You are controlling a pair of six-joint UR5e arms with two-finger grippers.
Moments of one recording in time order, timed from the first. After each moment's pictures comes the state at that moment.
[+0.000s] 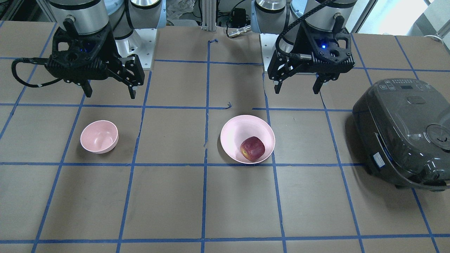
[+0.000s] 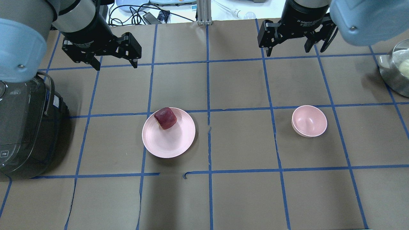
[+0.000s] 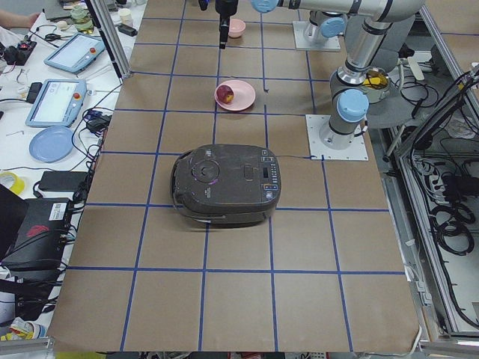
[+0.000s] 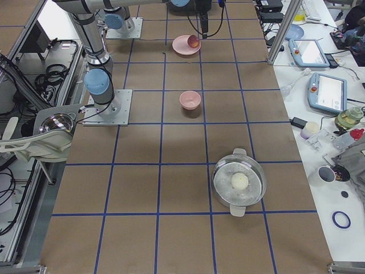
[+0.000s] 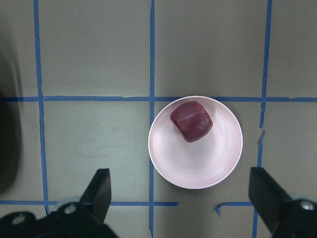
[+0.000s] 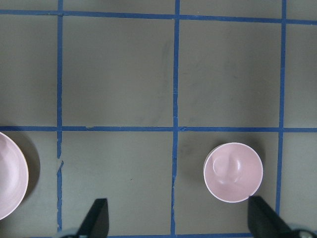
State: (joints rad) left arm -1.64 -1.56 -1.55 -1.47 1.58 -0.09; right arm 1.67 -1.51 1.46 -1.63 -1.64 0.08
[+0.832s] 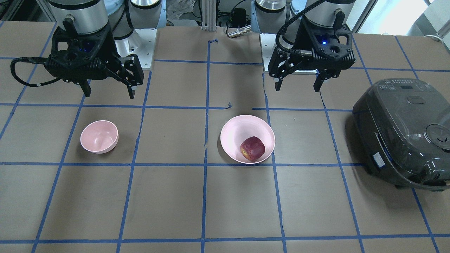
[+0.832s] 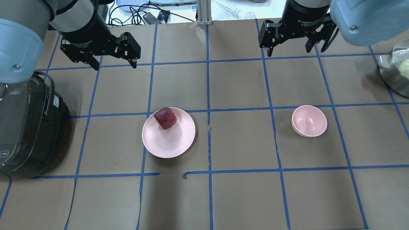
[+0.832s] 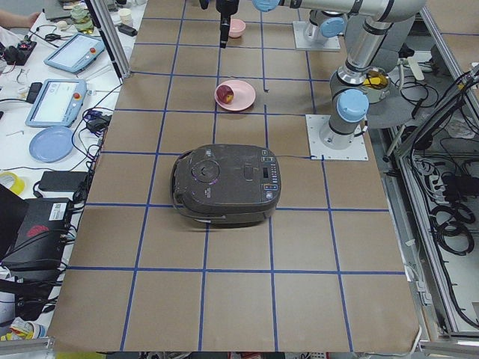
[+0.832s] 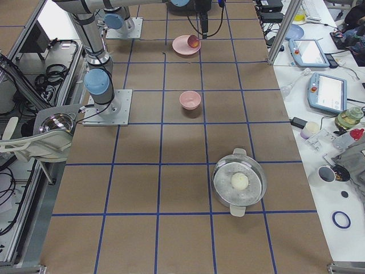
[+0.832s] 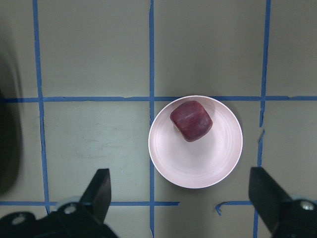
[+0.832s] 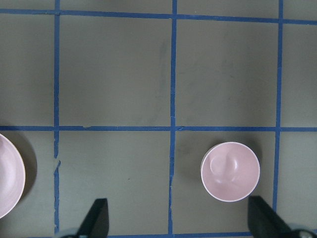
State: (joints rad) left arm -1.64 -1.54 -1.55 -1.48 1.58 -0.08; right arm 1.67 -1.51 1.46 -1.63 -1.65 0.08
